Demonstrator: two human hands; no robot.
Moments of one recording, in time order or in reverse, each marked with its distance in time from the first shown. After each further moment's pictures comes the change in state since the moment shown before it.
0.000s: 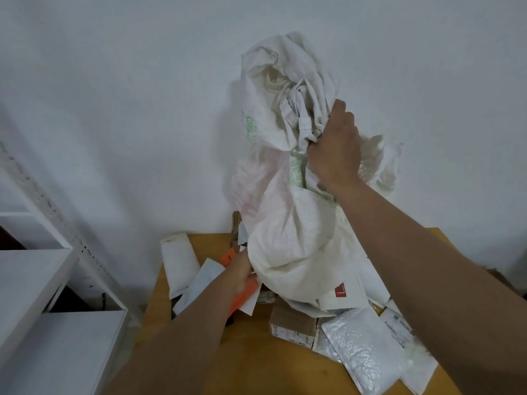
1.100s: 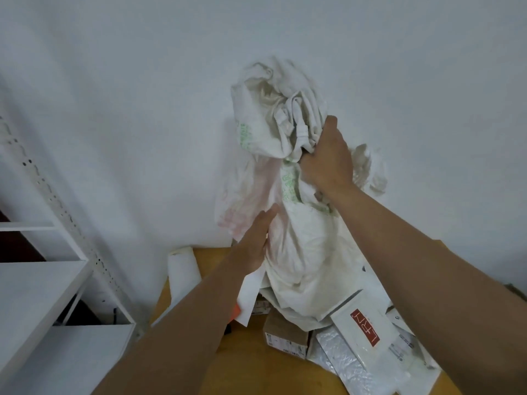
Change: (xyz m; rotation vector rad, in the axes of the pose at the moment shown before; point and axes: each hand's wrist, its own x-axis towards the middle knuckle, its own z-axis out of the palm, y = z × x) left_hand -0.155 0.089 0.094 0.026 -0.261 0.352; right_hand -0.006 0.020 -0.051 0.296 -0.051 -0.031
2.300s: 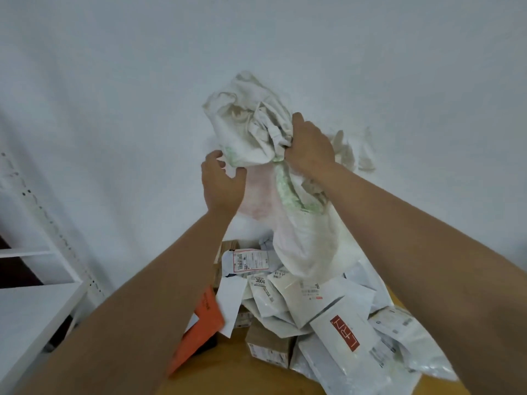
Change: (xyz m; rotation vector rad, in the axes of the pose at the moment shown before) left_hand -0.012 0.102 0.071 0.640 0.764 0.859; right_hand 0.037 0.014 -0.078 -0.273 -0.119 -0.171
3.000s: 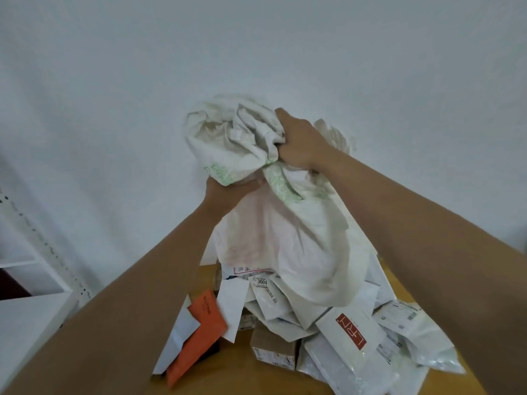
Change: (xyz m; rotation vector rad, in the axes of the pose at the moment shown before) left_hand 0.030 -0.044 -0.001 -0.208 -0.473 -0.119; right_hand 0.020 -0.007 0.010 0.239 -0.263 -0.108
